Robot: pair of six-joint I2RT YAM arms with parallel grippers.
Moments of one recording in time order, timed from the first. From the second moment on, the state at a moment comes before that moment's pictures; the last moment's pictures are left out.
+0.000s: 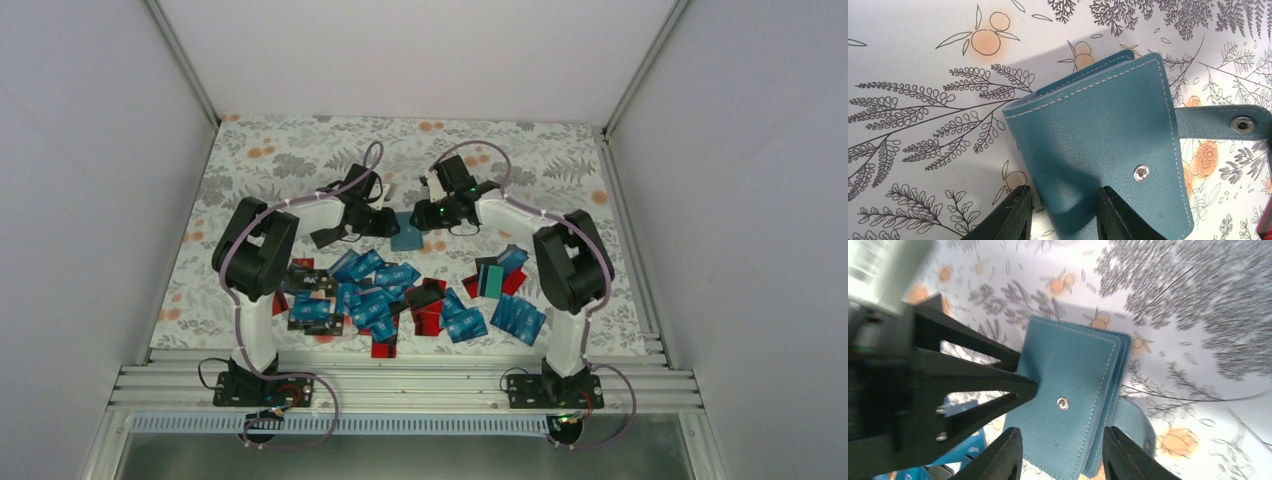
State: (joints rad) left arm -0.45 1.99 1.23 -0.31 0.38 -0.32; right arm 0.54 1.96 1.35 -0.41 -0.32 0.34
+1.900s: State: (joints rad) left arm -0.45 1.99 1.24 -0.31 0.36 -0.31; right arm 0.54 1.90 1.29 -0.47 -0.15 0.30
